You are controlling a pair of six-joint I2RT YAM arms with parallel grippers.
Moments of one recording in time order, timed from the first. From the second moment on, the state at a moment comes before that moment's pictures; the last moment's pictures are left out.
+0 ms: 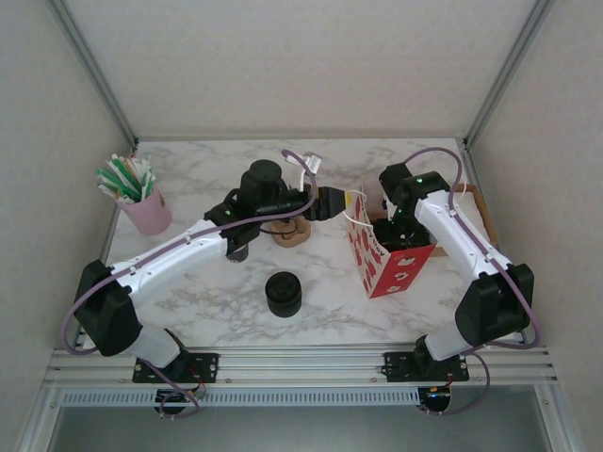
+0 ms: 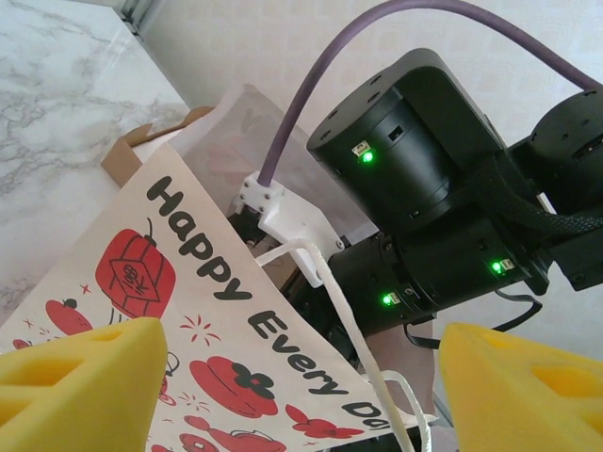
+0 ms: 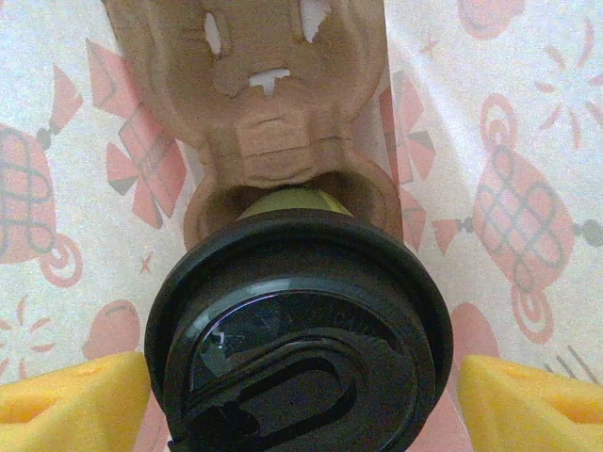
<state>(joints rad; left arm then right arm) -0.73 1.50 1.24 0.03 0.44 -0.68 0.36 1.51 1.36 -1.36 0.02 0.25</state>
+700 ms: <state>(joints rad) -0.74 1.51 1.26 0.02 0.44 -0.68 0.36 1.50 1.38 -1.38 0.02 0.25</state>
